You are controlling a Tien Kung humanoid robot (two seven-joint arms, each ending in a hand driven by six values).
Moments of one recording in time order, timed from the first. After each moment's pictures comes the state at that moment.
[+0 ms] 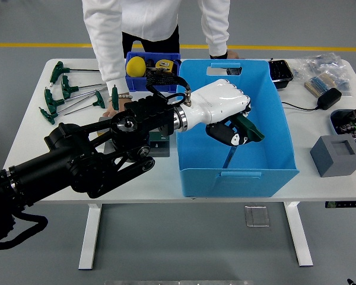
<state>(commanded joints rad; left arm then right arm) -0.98 0.04 -0.48 -1.10 2.03 -0.01 -0.06 0.12 -0.20 0.64 0.18 -0.49 -0.13 -0.05</state>
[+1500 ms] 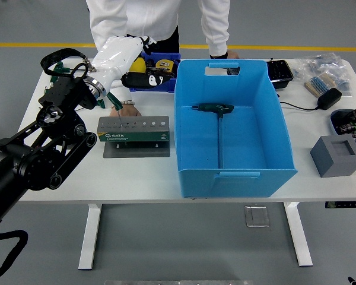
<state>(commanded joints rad) -0.69 0.19 -1.02 -1.12 2.19 0.12 0.05 0.12 -0.20 0.67 0.18 -0.50 -0.13 -0.05</state>
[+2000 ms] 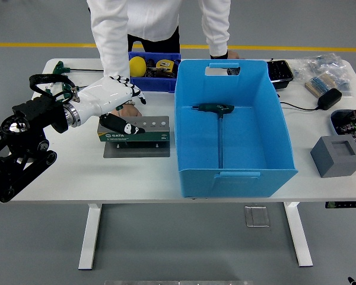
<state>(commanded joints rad) -0.76 0.45 -0.66 -1.15 2.11 0.01 -0.15 0.12 -0.20 0.67 0.18 -0.49 -0.14 -0.05</state>
